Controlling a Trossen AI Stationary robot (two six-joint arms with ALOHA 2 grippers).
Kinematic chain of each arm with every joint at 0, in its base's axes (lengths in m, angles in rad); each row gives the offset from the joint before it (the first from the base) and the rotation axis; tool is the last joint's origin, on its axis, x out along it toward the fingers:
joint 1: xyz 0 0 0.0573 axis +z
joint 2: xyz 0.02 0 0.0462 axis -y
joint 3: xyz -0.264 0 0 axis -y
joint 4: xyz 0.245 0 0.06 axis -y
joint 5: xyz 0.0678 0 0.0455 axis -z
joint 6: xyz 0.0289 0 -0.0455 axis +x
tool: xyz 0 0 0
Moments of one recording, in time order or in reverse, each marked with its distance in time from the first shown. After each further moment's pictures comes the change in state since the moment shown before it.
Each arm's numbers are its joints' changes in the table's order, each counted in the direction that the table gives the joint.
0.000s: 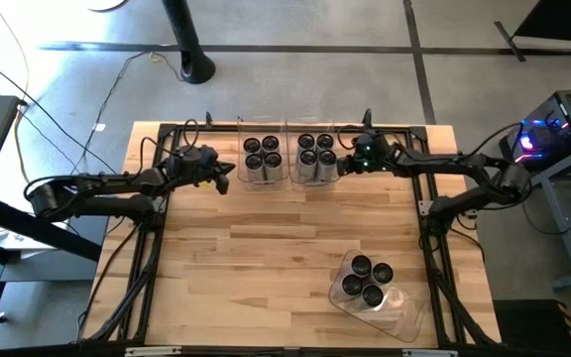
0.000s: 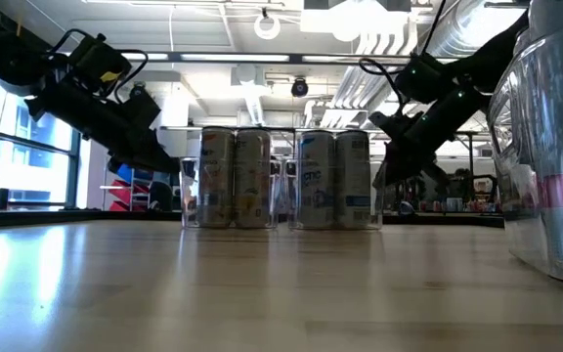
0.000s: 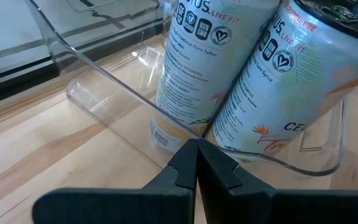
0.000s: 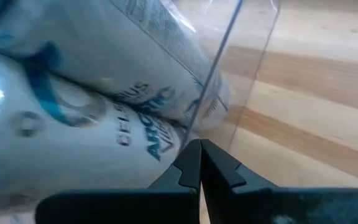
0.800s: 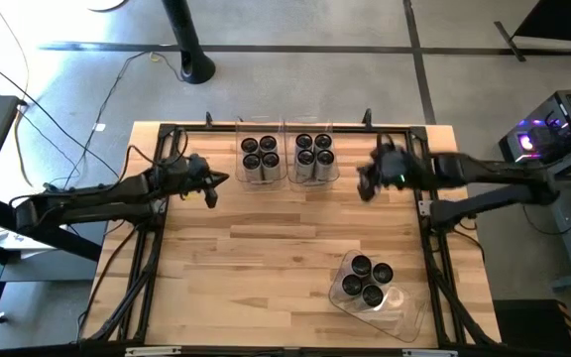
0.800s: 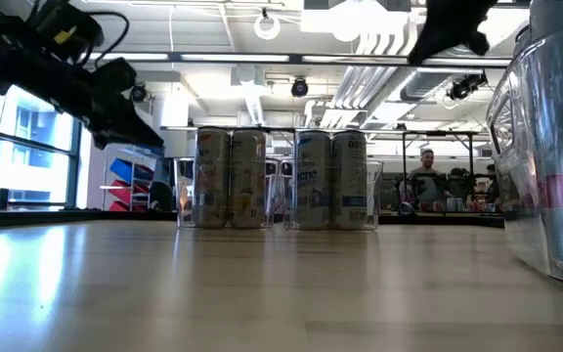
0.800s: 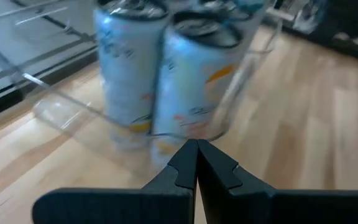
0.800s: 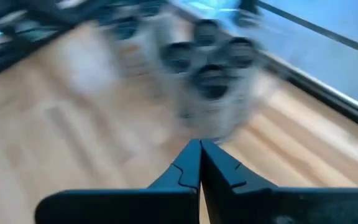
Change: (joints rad) left arm -0.186 0.369 0.001 -0.323 -0.074 0.033; right arm 0.578 0.363 0.450 -0.857 0.552 -0.068
